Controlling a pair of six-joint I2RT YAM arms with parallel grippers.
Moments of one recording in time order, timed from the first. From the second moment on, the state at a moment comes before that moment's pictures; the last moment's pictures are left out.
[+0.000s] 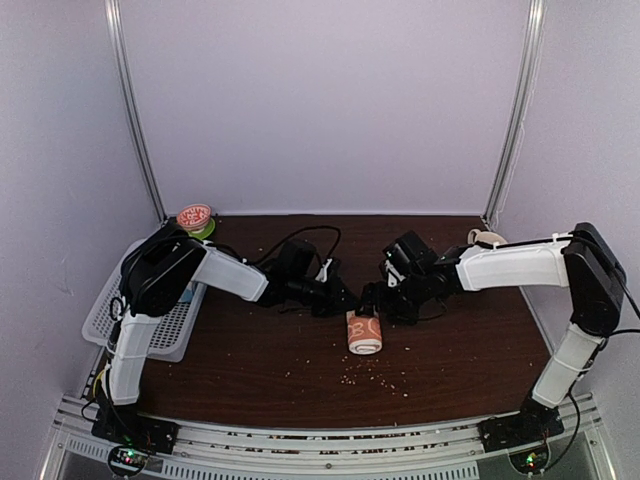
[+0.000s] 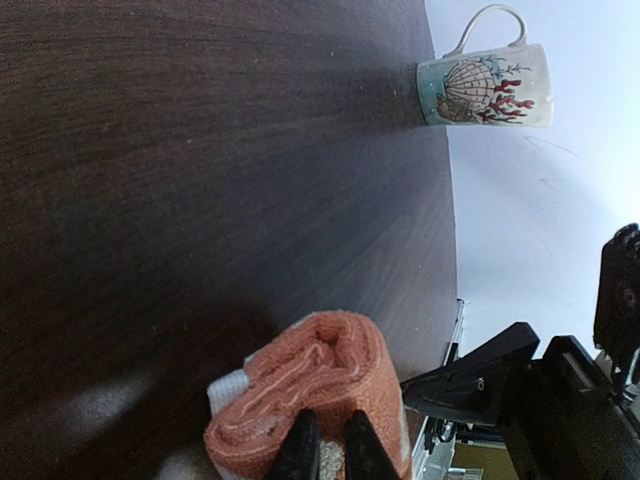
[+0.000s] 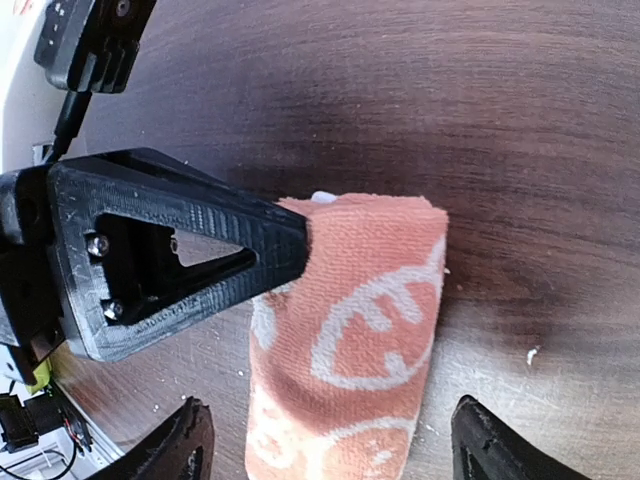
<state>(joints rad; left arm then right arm) -0.79 2.28 1.39 0.34 0.65 -0.99 0.74 1.70 1.06 -0.35 -0.16 0.79</state>
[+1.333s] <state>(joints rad) -0.78 1.73 0.95 0.30 0.41 -1.00 0.81 1.67 1.03 -0.39 -0.15 0.65</state>
